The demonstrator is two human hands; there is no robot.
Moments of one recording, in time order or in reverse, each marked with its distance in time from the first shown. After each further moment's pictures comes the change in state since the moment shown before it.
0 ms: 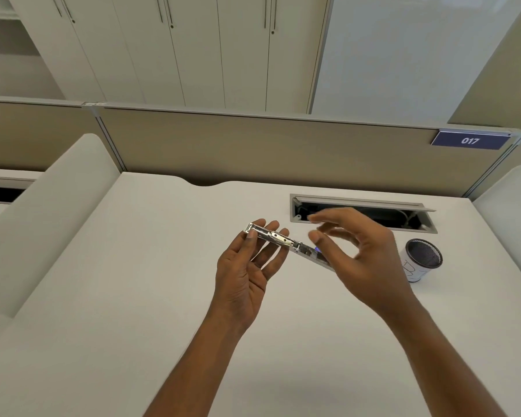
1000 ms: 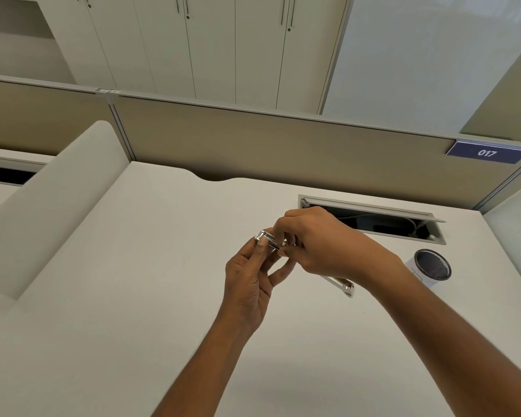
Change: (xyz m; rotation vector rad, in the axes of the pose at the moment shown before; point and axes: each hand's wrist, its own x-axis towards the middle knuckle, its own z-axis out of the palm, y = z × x) left_hand 0.007 -0.011 -0.023 0.115 0.003 0.079; right_hand 0.067 -0.028 0.042 -0.580 -0.728 -0.112
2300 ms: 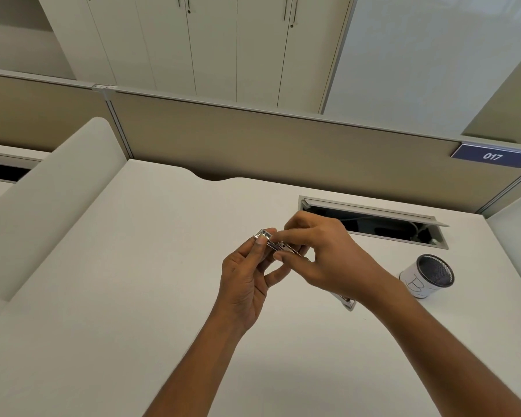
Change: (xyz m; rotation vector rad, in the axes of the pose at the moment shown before) left_hand 0.012 0.011 0.001 0.065 0.005 -0.048; right_hand -0.011 0.015 0.017 0.199 0.229 -0.080
